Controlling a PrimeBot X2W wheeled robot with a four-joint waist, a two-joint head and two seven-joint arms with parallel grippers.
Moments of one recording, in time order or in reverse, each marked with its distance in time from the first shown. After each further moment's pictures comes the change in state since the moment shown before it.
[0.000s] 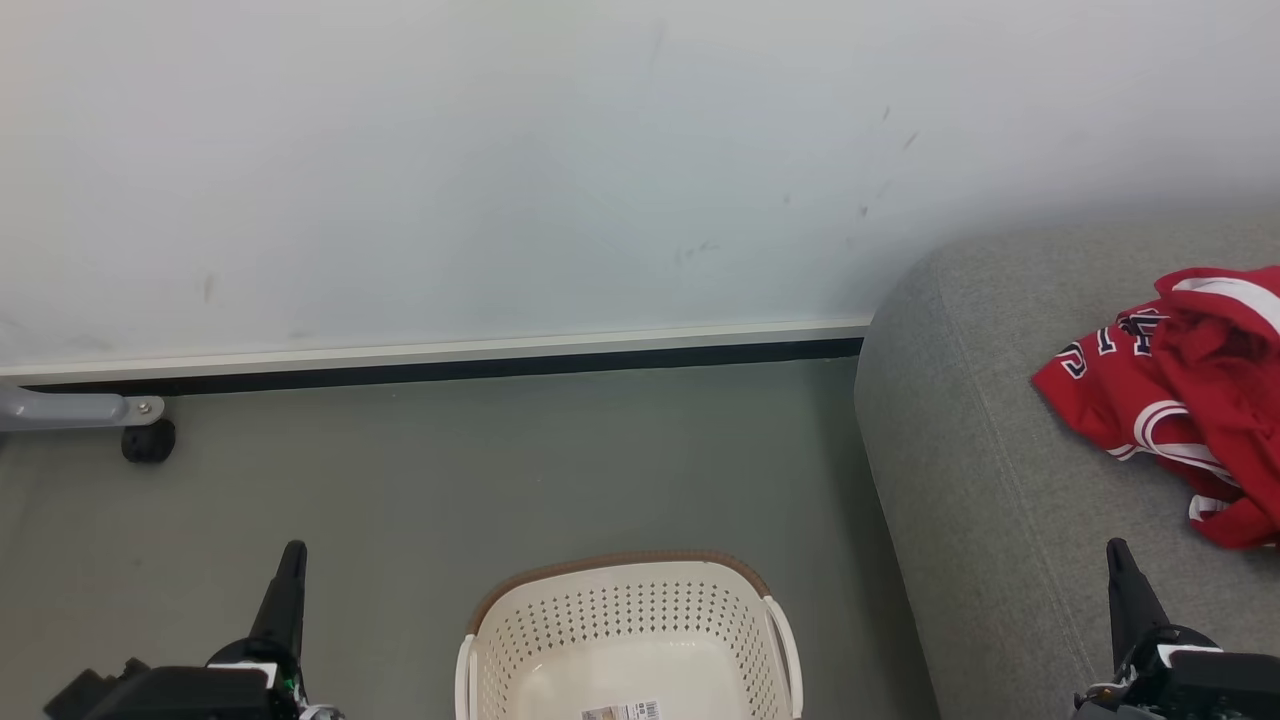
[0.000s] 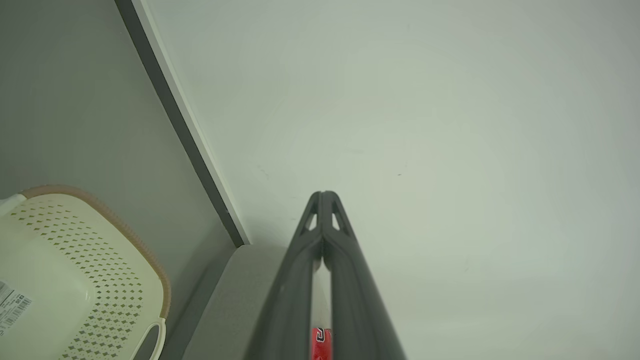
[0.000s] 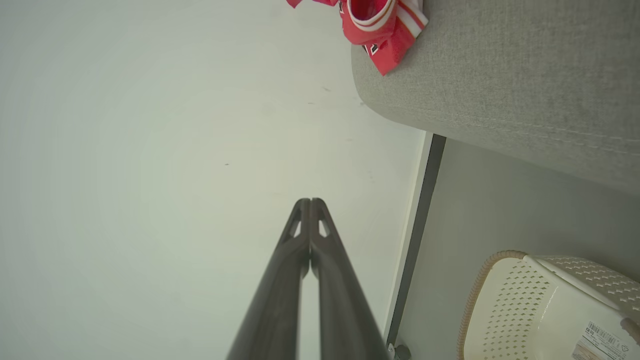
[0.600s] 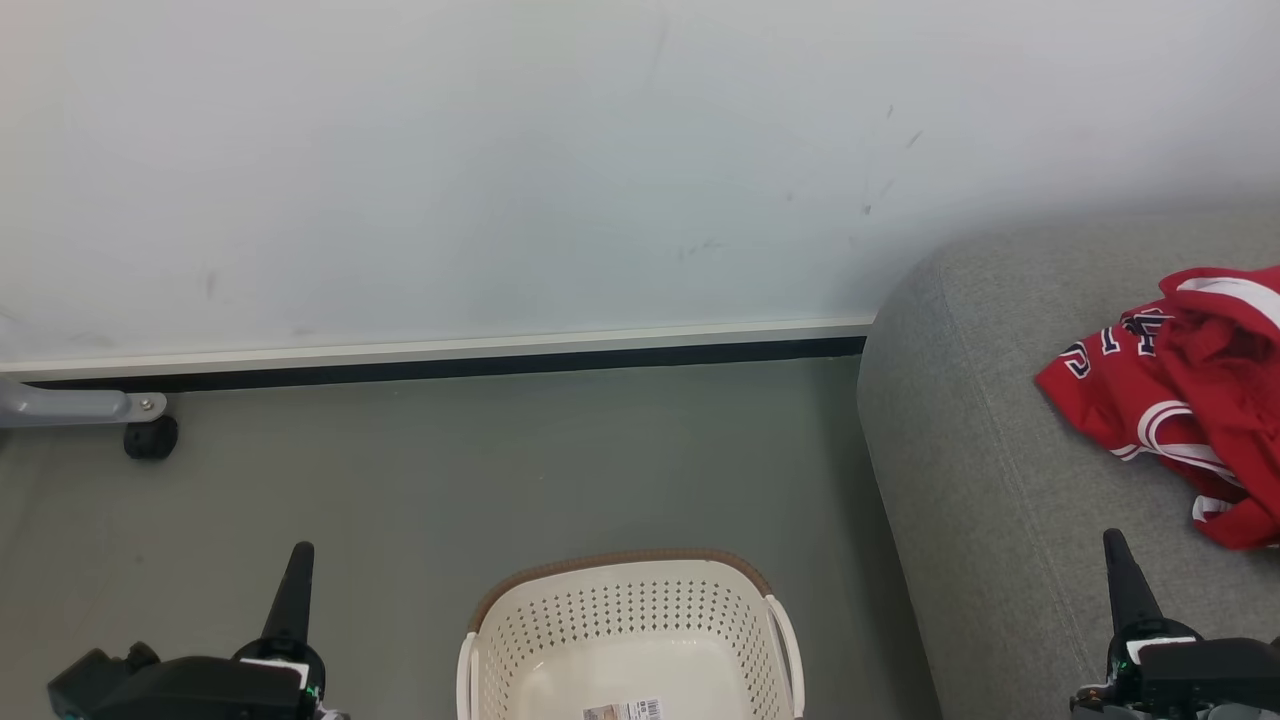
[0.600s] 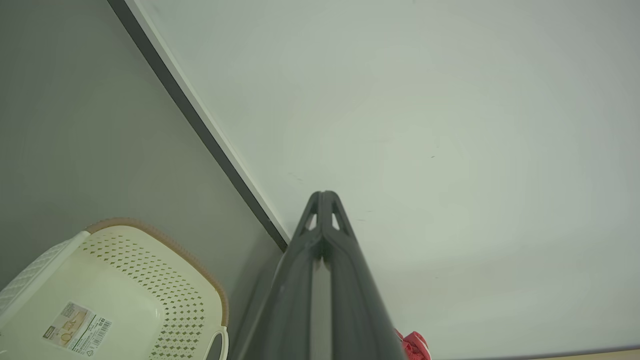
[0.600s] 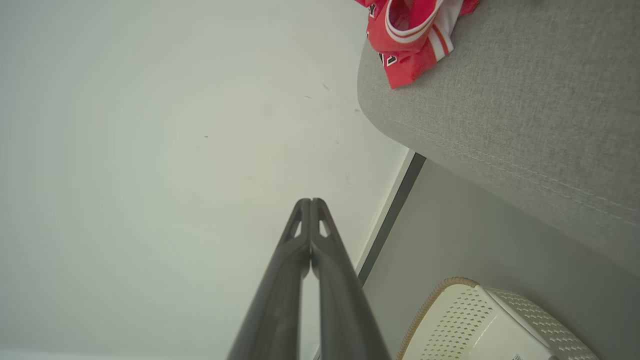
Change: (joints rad) left arm 0.002 0.032 -0.062 -0.015 0.174 0.036 -0.056; right arm 0.007 -0.032 0.054 -0.035 -0.209 -0.027 -0.059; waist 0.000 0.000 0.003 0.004
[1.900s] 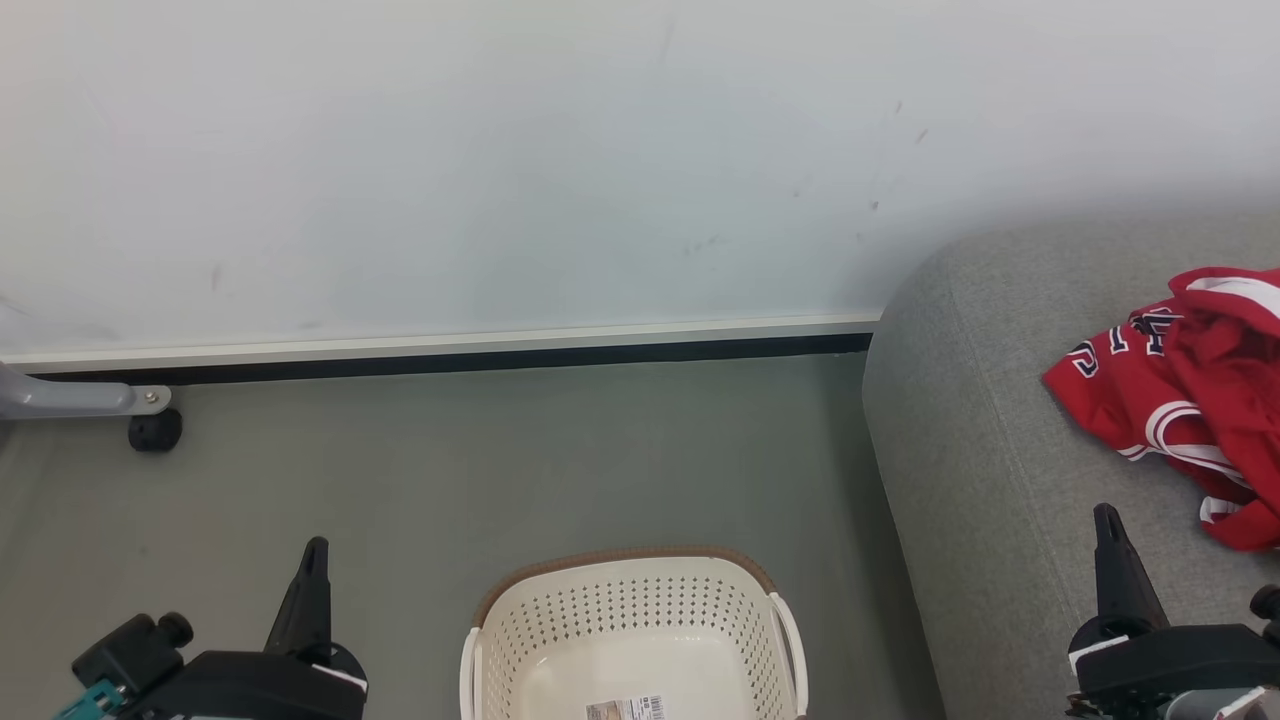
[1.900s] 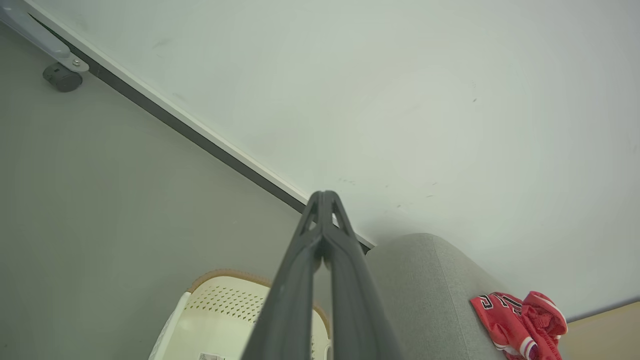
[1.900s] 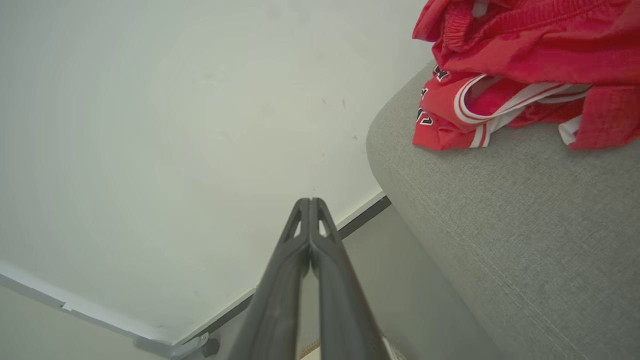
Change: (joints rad) left arm 0.004 0.068 -0.134 -0.028 0.365 0.071 -0.128; right arm 0.019 -0.068 0.116 -0.072 -0.452 -0.057 -0.129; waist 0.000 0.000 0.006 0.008
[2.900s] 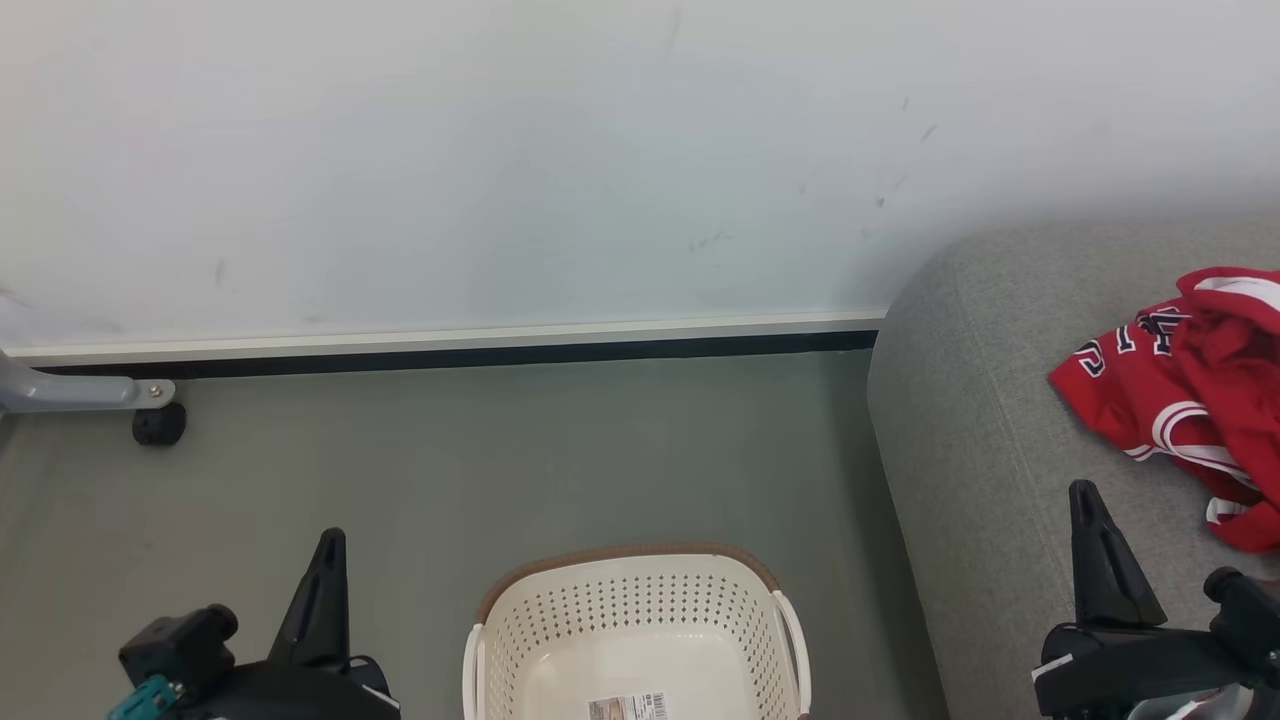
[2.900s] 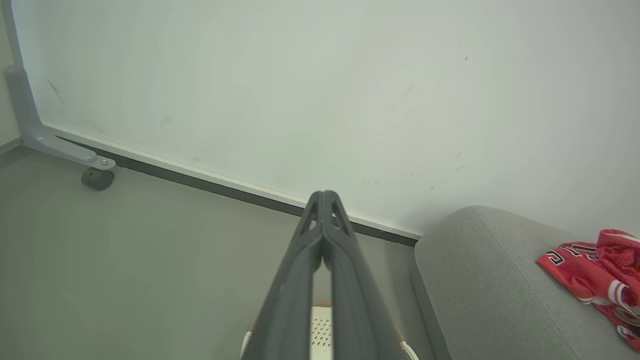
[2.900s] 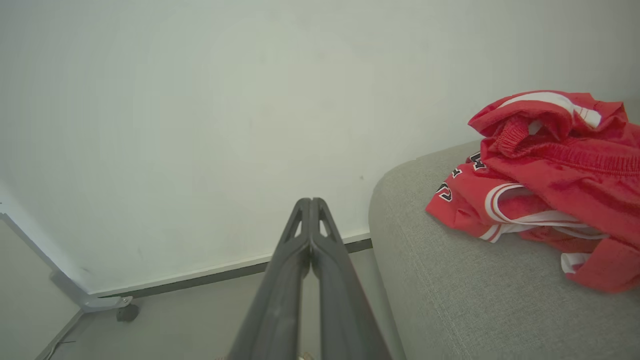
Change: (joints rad) left arm 0.001 0.057 -0.112 -0.023 0.297 0.060 -0.112; right arm 0.010 -0.057 0.098 -0.061 -0.383 -0.045 -0.119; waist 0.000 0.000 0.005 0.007
